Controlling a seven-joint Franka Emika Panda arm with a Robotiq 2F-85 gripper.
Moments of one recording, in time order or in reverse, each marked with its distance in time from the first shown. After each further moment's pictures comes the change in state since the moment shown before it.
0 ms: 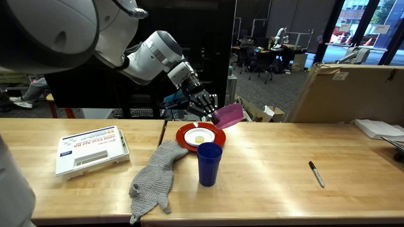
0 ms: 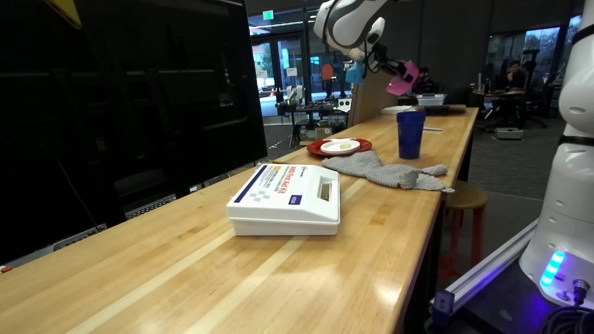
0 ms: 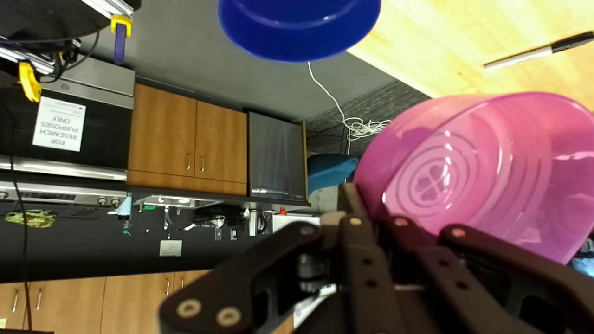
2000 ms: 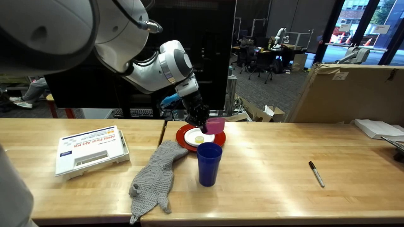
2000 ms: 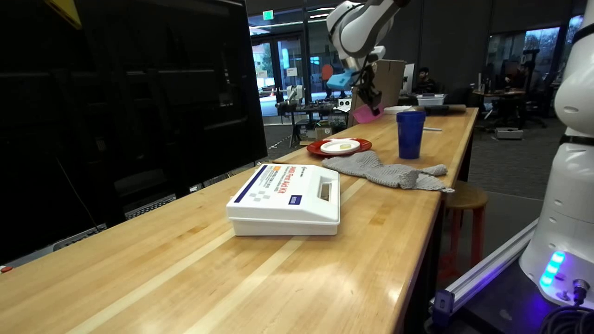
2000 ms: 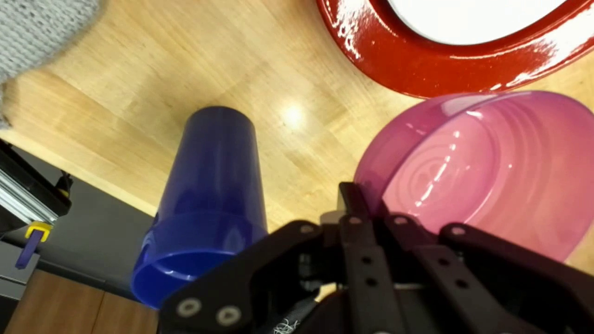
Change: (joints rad) arm -0.045 -0.017 -0.049 -0.137 0.293 0.613 -0.174
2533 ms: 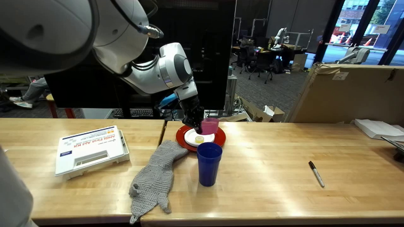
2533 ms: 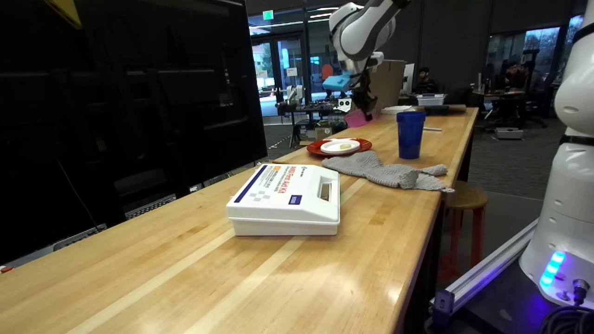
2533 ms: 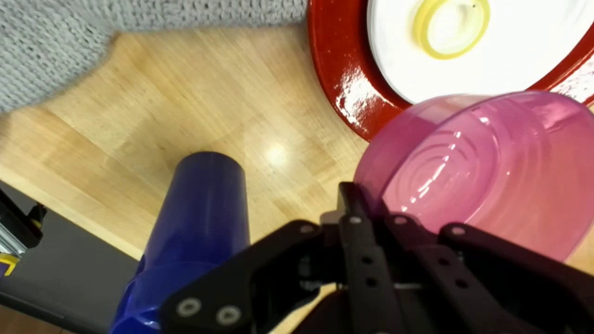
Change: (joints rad) arm 0.000 -0.003 0.000 -0.039 0.083 0.112 -0.101
